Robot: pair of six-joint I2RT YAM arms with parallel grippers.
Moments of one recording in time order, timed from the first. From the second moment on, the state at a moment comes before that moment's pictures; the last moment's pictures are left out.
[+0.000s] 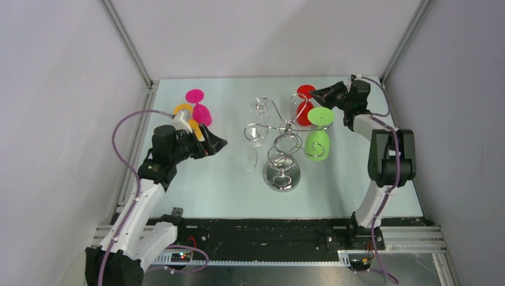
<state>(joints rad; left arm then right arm) -0.18 0.87 0.71 -0.27 0.42 -0.54 0.01 1.89 1.21 0.42 -0.60 1.20</state>
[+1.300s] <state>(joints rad) -0.17 0.88 0.71 -0.27 0.42 -0.54 0.23 1.60 1.80 -0.43 -0.56 0.87</state>
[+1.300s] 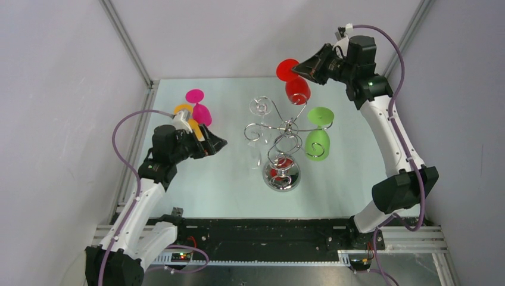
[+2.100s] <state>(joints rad) -0.17 0.88 0.70 -0.27 0.42 -0.54 0.29 1.46 1.66 -0.50 -0.61 0.88</state>
